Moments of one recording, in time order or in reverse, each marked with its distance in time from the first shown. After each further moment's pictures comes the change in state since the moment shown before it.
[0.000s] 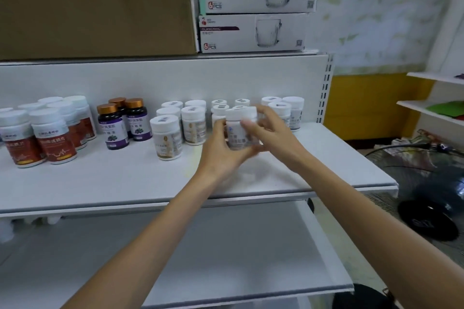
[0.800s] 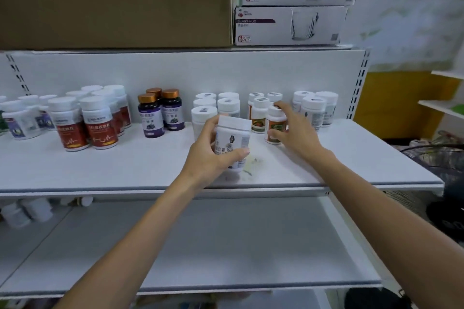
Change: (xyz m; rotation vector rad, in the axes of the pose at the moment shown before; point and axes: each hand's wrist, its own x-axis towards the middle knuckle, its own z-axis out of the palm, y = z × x) left_hand -0.027 -0.029 -0.095 -0.086 -0.075 -0.053; right_hand 0.036 0.026 0.032 -0.732 0.137 -0.017
